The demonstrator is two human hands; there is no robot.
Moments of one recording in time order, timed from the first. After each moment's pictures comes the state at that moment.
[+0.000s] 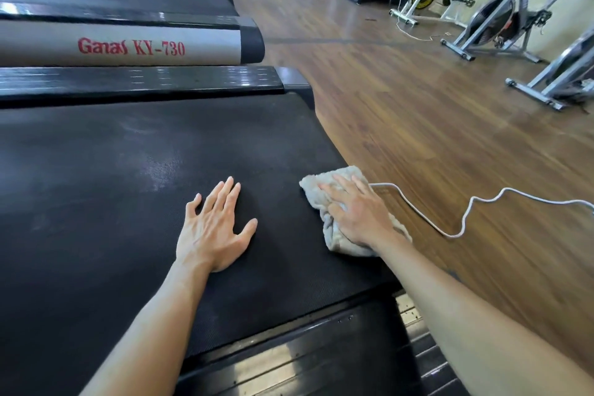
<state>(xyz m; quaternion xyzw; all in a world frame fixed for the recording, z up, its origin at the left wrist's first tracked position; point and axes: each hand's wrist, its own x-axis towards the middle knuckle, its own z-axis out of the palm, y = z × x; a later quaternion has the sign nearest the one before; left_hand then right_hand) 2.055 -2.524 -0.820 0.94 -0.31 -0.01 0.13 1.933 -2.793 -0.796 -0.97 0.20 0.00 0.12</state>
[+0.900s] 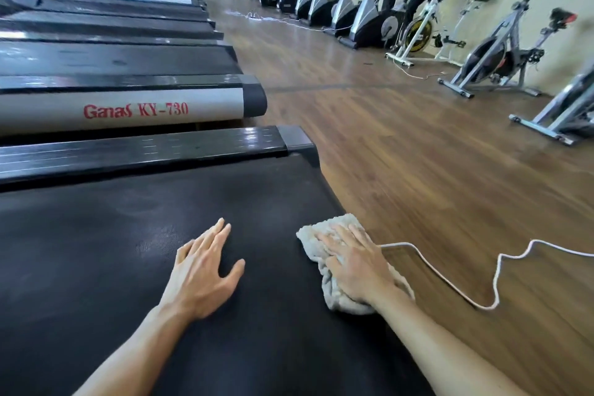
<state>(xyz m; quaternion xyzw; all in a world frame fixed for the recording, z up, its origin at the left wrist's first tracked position) 2.150 -2.546 -0.788 0.92 -0.31 0.00 0.22 2.013 -2.825 -0.797 -0.98 0.18 0.01 0.11</state>
